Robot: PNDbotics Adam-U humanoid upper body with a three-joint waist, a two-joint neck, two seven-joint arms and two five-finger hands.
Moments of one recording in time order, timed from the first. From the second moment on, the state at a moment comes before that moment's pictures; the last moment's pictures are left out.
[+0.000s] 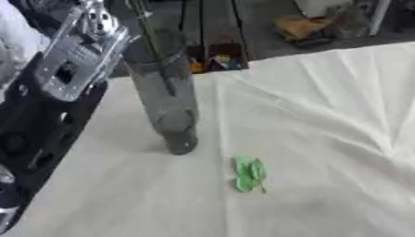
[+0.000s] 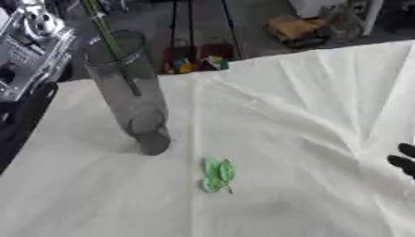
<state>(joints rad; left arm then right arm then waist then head) -1.19 0.52 -0.25 -1.48 0.07 0.21 0.62 -0.12 -0.22 -0.02 -1.98 -0.18 -0.56 0.02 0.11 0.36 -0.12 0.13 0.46</state>
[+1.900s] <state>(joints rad) -1.15 0.53 -0.28 -1.47 -0.02 0.27 0.53 -0.12 -0.22 -0.03 -1.98 -0.18 -0.54 0.02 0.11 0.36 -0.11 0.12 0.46</state>
